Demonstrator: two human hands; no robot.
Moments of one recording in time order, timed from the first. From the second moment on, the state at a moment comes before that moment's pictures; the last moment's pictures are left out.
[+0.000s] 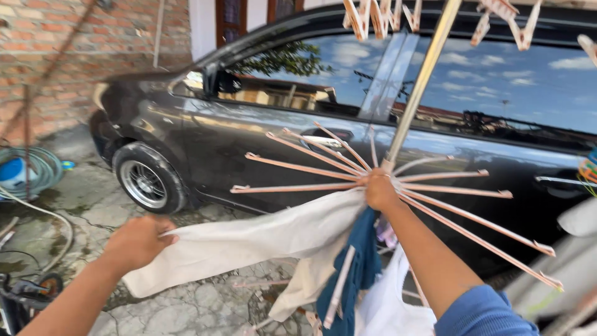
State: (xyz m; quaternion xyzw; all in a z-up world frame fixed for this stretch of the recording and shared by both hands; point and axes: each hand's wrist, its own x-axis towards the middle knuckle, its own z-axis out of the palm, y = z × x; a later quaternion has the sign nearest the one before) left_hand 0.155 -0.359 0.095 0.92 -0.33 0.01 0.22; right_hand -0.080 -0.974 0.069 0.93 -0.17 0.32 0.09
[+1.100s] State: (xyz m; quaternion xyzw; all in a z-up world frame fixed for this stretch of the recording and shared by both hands) left_hand -0.206 -0.548 0.075 0.60 -0.55 0.16 0.56; right_hand -0.422 -0.739 0.071 0.92 -0.09 0.38 -0.06
